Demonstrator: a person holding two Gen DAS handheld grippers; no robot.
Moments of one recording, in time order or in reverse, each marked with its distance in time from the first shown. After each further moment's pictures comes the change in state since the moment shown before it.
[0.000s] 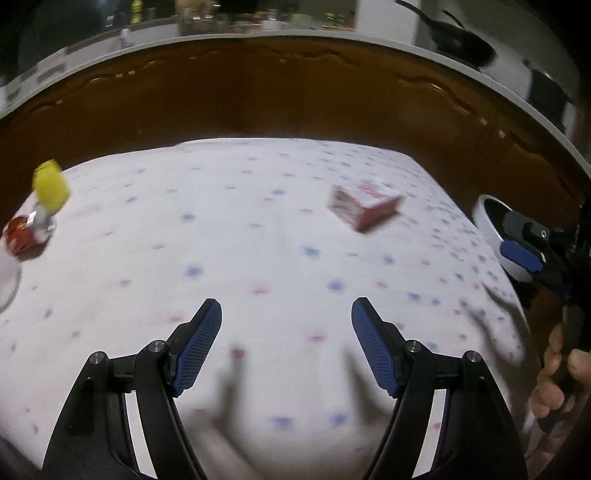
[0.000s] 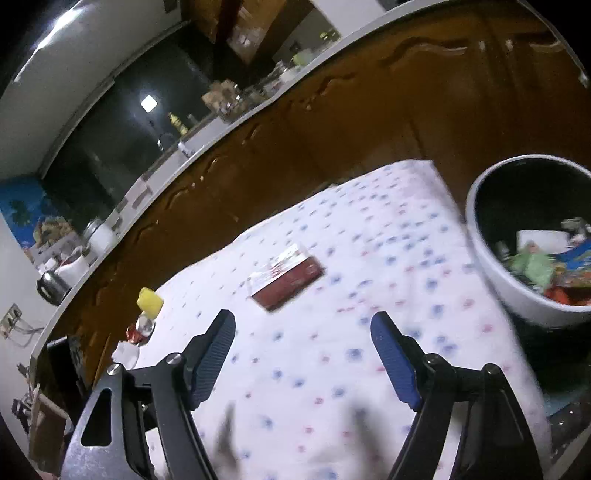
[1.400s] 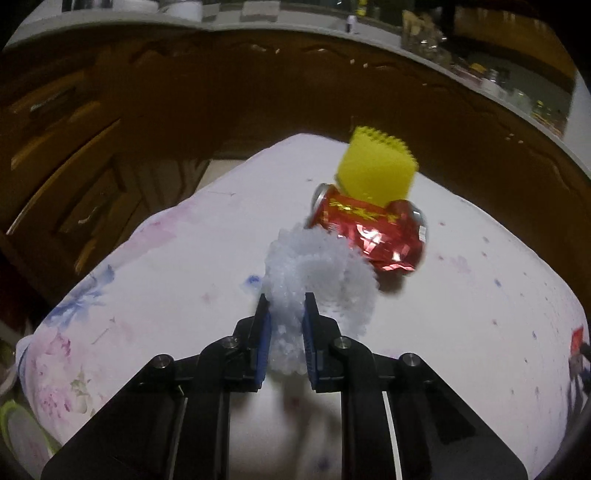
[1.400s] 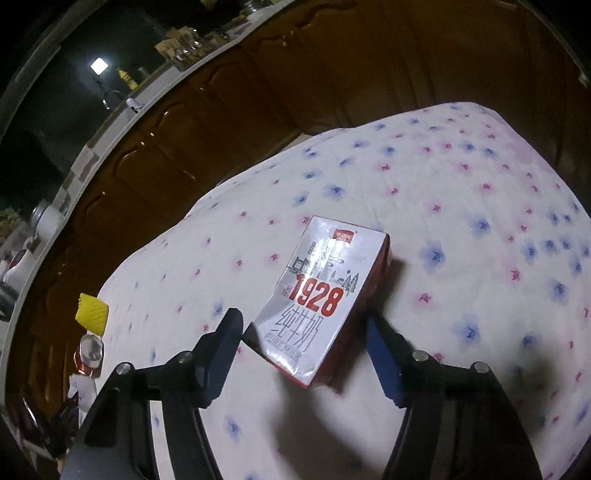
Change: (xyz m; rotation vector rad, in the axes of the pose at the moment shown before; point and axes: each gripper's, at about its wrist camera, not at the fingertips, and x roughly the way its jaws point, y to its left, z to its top) left arm -0.023 0.327 -0.013 -0.468 -0.067 0.451; right arm 0.176 0.040 0.031 0.052 0.186 -0.173
